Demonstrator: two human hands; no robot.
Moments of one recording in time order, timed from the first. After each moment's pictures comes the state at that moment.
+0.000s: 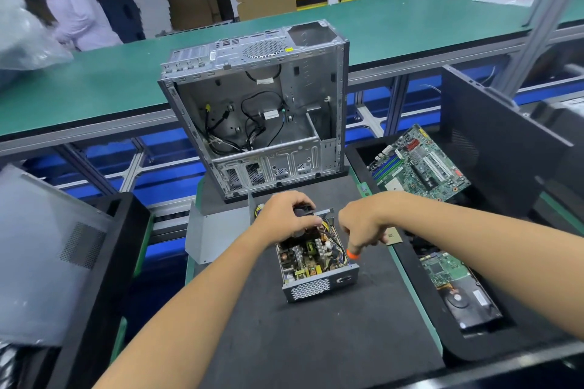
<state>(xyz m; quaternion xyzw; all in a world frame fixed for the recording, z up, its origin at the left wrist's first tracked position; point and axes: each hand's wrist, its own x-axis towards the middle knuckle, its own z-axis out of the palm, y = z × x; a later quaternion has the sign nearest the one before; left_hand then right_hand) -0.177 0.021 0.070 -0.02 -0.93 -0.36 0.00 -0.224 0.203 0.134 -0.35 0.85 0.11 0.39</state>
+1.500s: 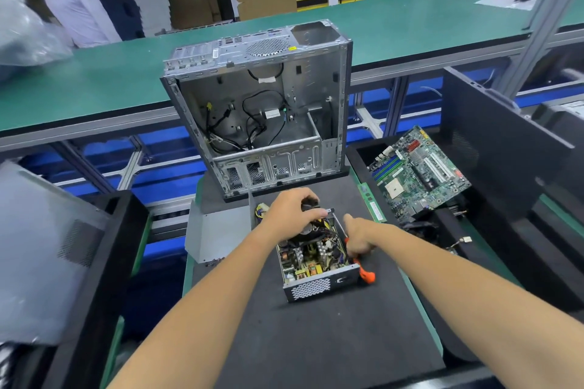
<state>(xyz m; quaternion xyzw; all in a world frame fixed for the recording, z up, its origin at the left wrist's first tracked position) -0.186 0.031 0.063 0.01 -0.94 -0.35 0.01 -0.239 0.206 0.030 -0.18 0.92 -0.03 0.36</state>
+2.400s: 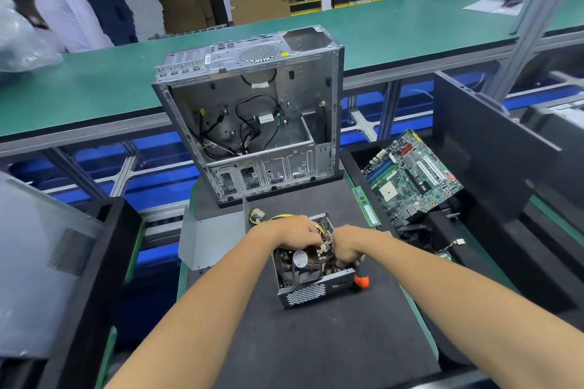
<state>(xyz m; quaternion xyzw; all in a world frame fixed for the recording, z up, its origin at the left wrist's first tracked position) -0.193 0.049 0.073 -0.05 -0.93 -0.21 -0.30 -0.235 0.190 0.030 -0.23 0.90 0.05 0.38</state>
